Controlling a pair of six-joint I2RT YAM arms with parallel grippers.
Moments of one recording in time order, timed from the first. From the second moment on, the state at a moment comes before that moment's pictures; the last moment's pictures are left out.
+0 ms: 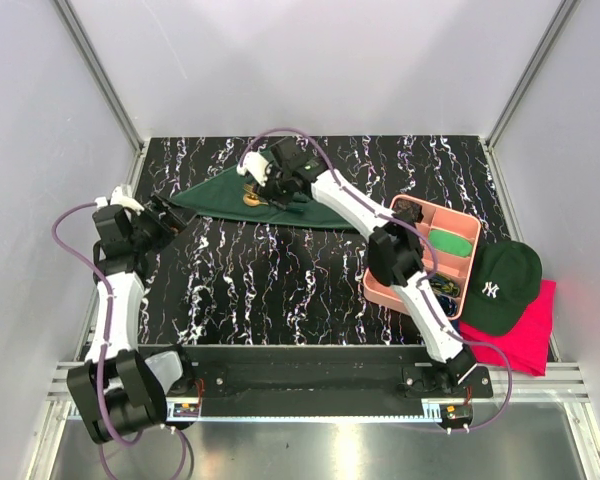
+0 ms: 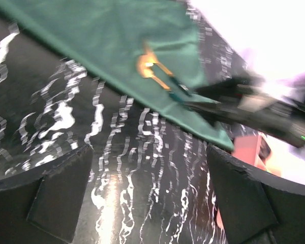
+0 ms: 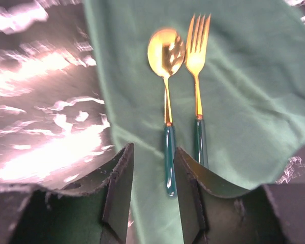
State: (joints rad) left arm 0.31 1.02 0.71 -0.15 0.52 -0.60; right arm 0.70 2.54 2.42 -0.71 -0.21 -0.61
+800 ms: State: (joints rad) left arm 0.37 1.62 0.82 0.18 0.08 -0.89; right arm 0.70 1.45 1.24 -0.24 -0.25 0.13
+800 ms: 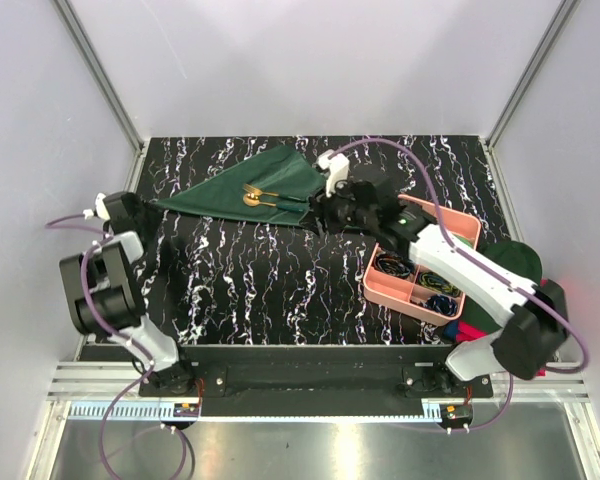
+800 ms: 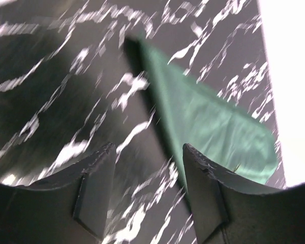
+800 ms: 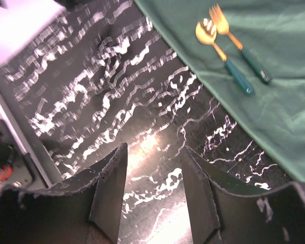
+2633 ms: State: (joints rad) left arm 0.43 2.11 1.23 0.23 0.22 -0.88; right arm 0.69 1.34 1.14 -0.20 -0.18 0.24
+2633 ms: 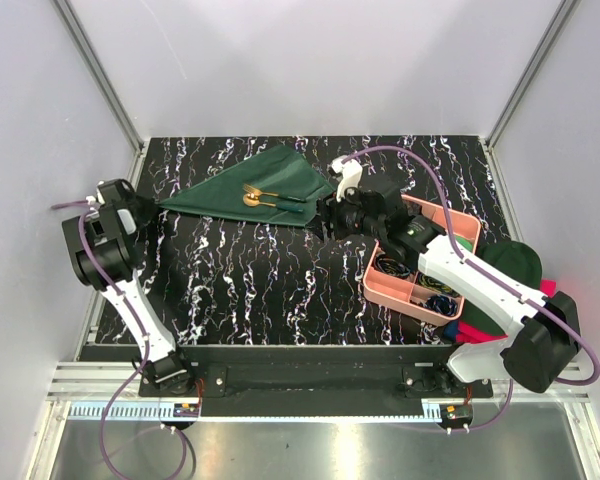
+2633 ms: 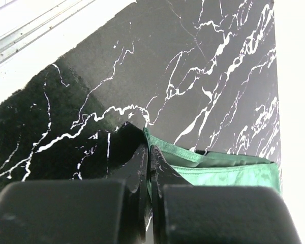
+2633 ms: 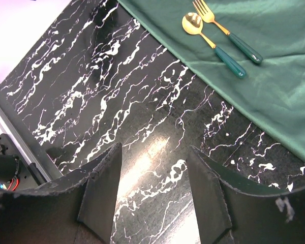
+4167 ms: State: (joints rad) left arm -0.06 1.88 1.28 0.18 0.52 -0.43; right arm 0.69 1.32 0.88 -0.07 -0.23 0.37
